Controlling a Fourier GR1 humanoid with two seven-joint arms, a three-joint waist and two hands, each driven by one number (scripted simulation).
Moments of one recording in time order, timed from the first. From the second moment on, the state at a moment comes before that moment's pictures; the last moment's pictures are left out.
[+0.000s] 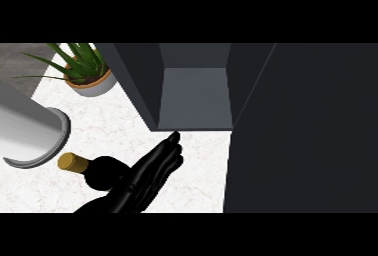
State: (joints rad) left arm -0.21 0.00 -0.54 -2.39 0.06 0.12 0.82; right arm 0.28 -0.13 0.28 -2.48 -0.12 0.14 0.27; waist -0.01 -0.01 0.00
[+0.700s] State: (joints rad) left arm -0.31 0.00 -0.61 -2.47 -0.05 0.26 1.01; right arm 0.26 -0.13 0.33 -2.51 -0.09 0.08 0.35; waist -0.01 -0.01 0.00
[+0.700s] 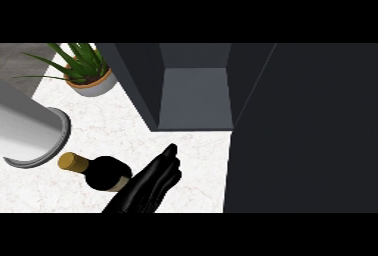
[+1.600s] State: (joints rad) left arm -0.34 0.12 -0.32 -2.48 0.01 0.20 1.03; right arm 0.18 -0.15 0.36 -2.52 -0.07 0.01 0.43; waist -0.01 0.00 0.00
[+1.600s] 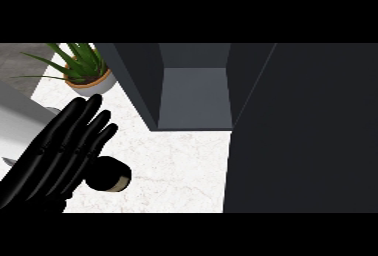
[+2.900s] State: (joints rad) left arm -0.06 0.22 0.13 -2.27 0.36 -0.16 0.72; right arm 0.09 -0.16 0.39 -2.52 -0.06 -0.05 0.51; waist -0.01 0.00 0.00
